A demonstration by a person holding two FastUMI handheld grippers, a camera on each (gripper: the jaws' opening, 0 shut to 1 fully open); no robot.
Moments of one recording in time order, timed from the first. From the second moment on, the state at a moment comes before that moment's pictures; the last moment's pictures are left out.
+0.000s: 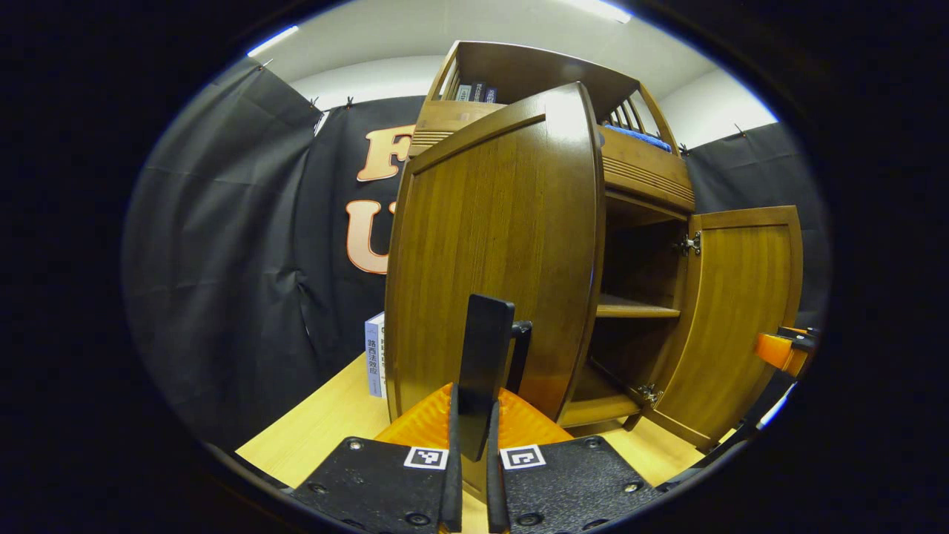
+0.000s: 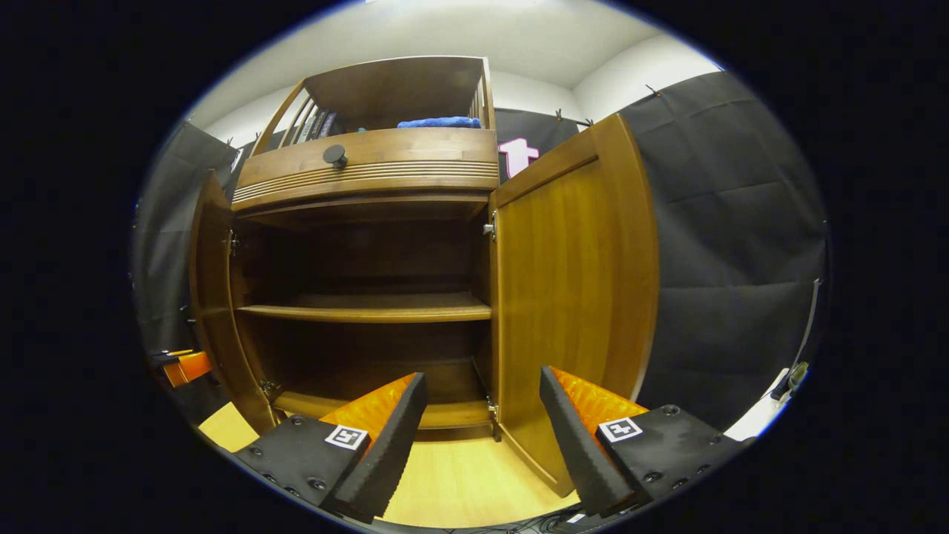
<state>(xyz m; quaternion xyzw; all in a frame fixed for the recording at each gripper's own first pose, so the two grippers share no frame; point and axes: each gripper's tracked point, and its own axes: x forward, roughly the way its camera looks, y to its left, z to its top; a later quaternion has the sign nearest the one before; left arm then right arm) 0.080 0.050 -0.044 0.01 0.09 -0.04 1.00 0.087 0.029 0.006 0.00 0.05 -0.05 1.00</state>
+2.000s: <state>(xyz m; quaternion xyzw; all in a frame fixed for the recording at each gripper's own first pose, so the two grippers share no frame) 0.043 0.179 -0.006 0.01 0.09 0.05 0.99 0.125 0.140 0.000 -0.01 0.05 0.09 0.99</state>
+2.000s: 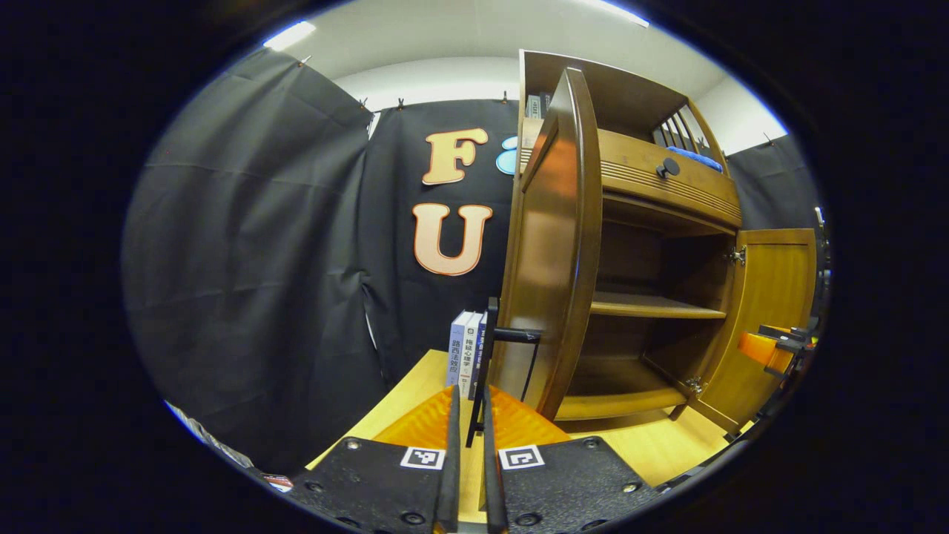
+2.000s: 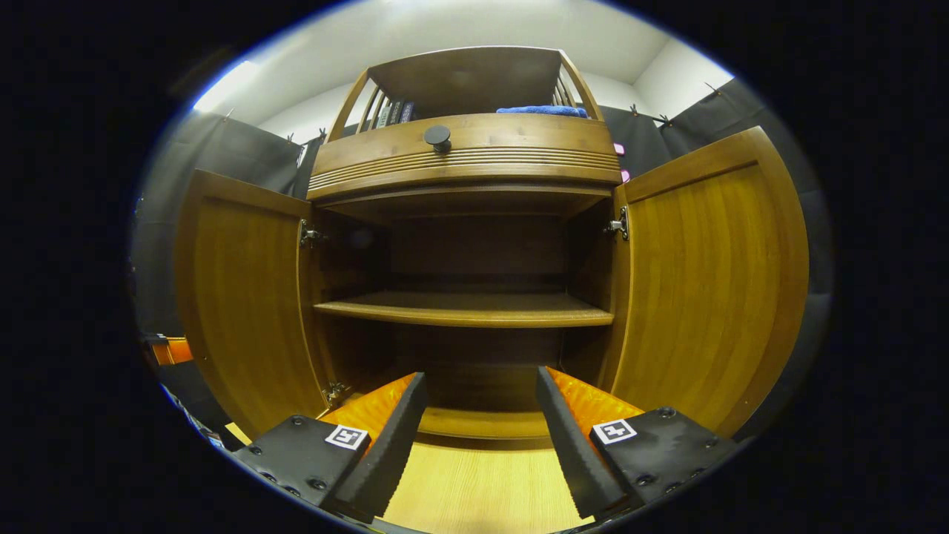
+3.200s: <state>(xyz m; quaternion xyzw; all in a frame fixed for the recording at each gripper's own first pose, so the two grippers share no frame) -0.016 0.066 0.059 0.00 0.04 0.03 1.00 0.087 0.089 0.007 0.00 0.07 0.03 1.00</state>
